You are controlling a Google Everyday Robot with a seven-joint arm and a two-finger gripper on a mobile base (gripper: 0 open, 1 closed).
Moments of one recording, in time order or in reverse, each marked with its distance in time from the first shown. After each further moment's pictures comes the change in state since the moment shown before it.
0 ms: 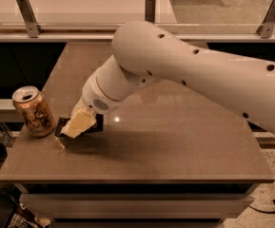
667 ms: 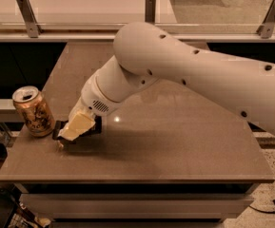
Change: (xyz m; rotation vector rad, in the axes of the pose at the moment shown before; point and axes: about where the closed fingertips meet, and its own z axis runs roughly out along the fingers) arm -0.004 0.009 0.004 -0.050 -0.026 -0.014
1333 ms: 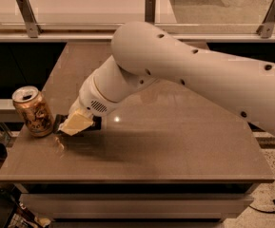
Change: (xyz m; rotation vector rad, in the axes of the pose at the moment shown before) arm -0.003 0.003 -0.001 0.001 0.001 -0.007
